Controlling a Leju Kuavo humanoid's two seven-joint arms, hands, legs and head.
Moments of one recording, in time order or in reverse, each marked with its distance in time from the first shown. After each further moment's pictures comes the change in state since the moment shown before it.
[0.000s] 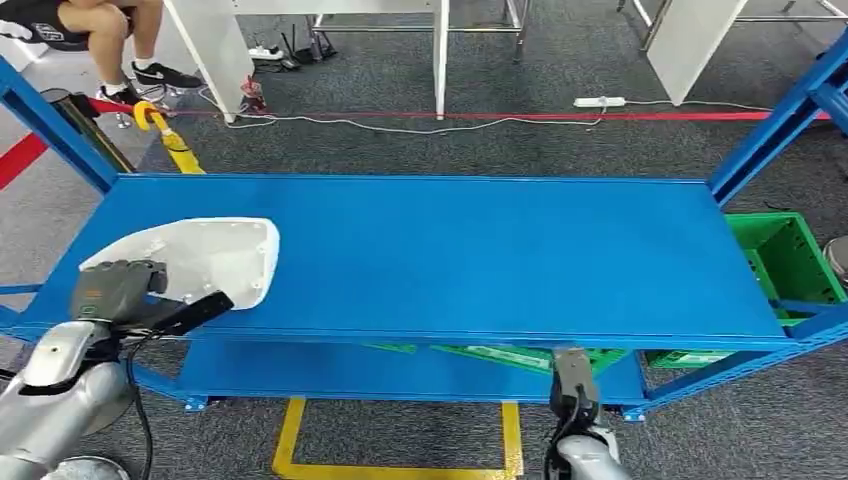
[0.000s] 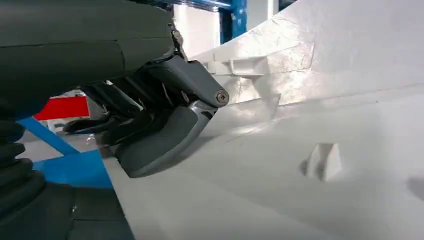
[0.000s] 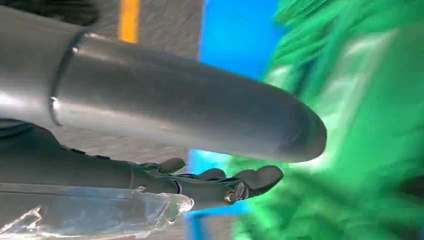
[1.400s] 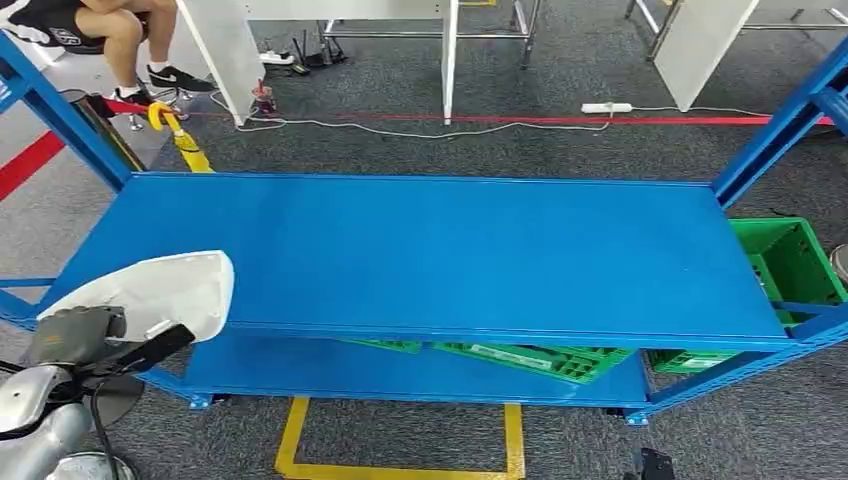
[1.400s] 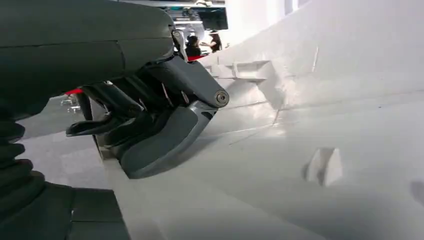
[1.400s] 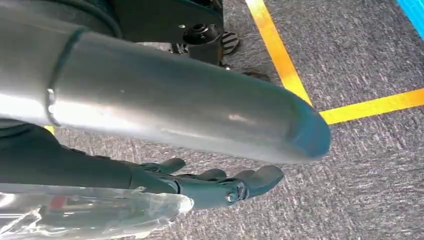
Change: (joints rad) left arm 0.147 0.032 0.117 0.032 0.020 0.008 0.028; right arm 0.103 -0.092 -0.359 0.322 -0.119 0.258 0.084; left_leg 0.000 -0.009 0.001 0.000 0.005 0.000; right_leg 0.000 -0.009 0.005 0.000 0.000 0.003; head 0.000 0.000
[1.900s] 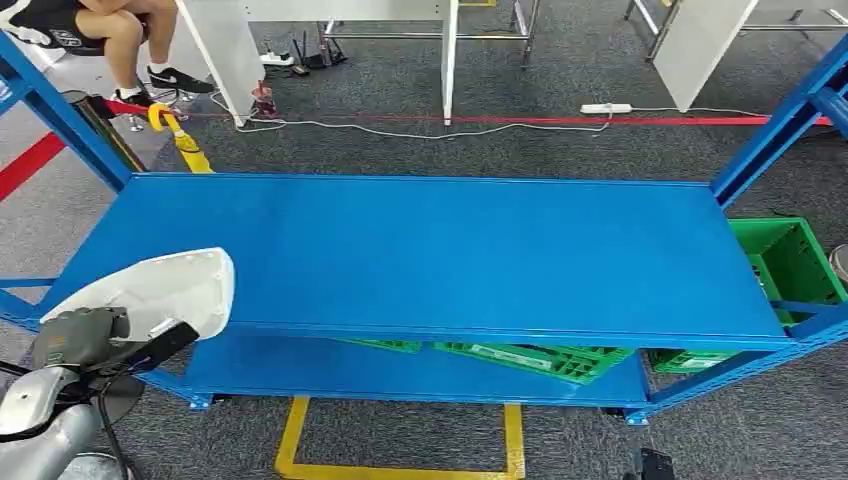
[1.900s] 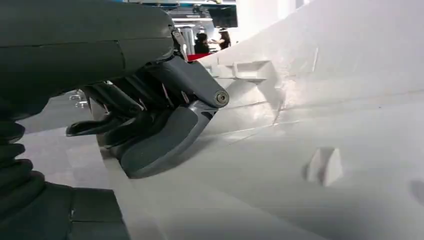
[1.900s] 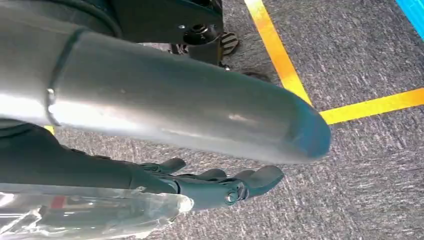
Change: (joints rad) left arm -0.001 -0.029 0.003 0.011 -0.003 0.024 0.024; right arm 0.001 0.000 0.008 0.001 -0.019 -0.002 -0.001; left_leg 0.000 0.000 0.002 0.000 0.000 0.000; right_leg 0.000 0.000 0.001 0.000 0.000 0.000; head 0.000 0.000
